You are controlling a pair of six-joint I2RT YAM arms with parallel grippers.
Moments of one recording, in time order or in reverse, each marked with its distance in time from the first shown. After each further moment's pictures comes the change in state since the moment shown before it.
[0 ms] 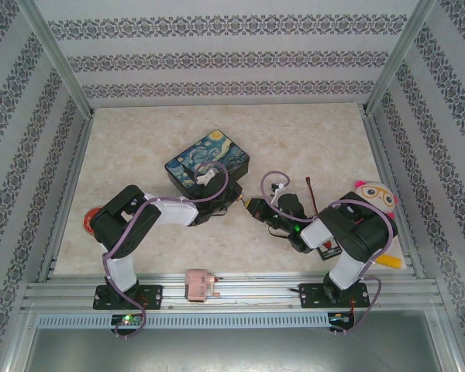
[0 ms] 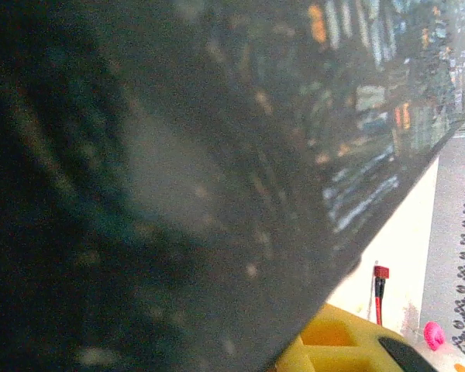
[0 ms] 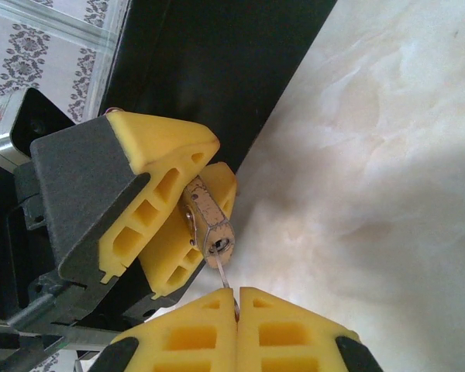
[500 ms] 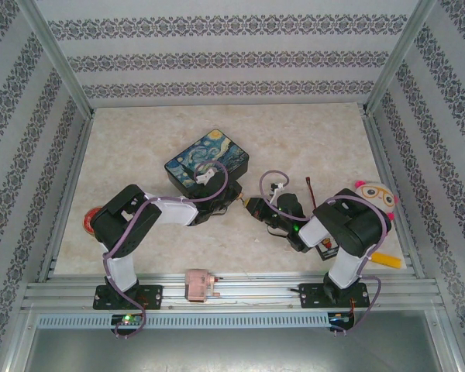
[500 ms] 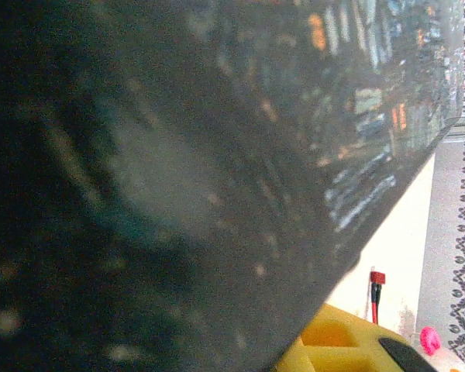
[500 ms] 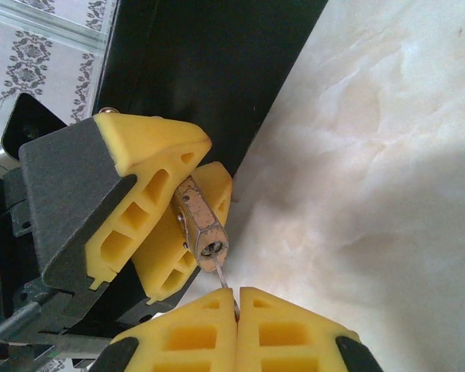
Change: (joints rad) left arm 0.002 0.006 0.000 0.016 0.000 0.000; right arm -0.006 0.053 0.012 0.054 -0.006 0.027
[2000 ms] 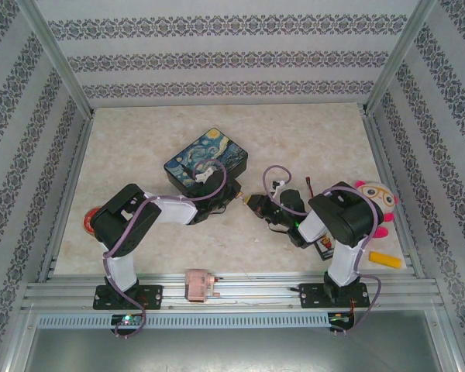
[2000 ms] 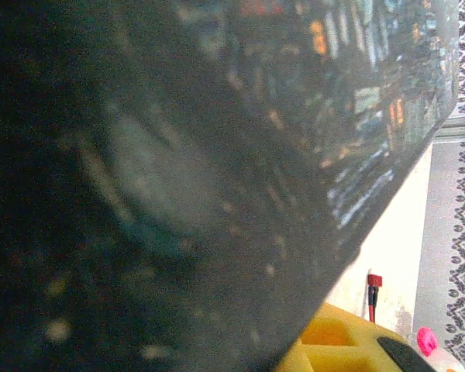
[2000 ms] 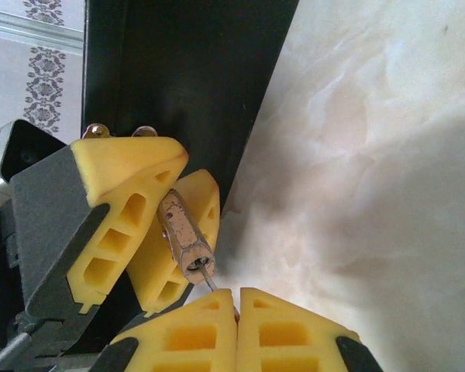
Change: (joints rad) left arm 0.014 0.001 0.000 0.012 0.018 0.014; right arm -0.069 0.096 0.038 0.075 -0.126 0.102
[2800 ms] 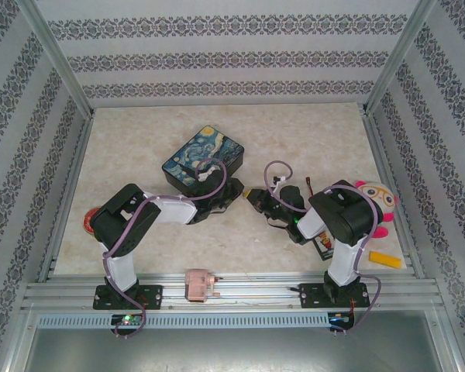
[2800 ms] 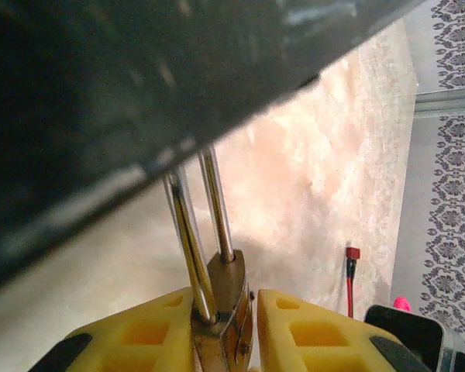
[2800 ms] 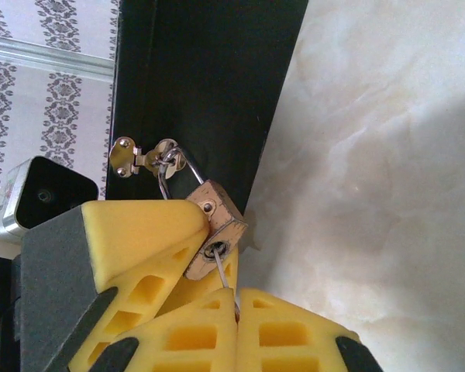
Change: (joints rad) left arm 0.003 -0.001 0.000 0.033 0.084 -0.002; right arm -0.012 0.005 0.039 0.003 0.020 0.027
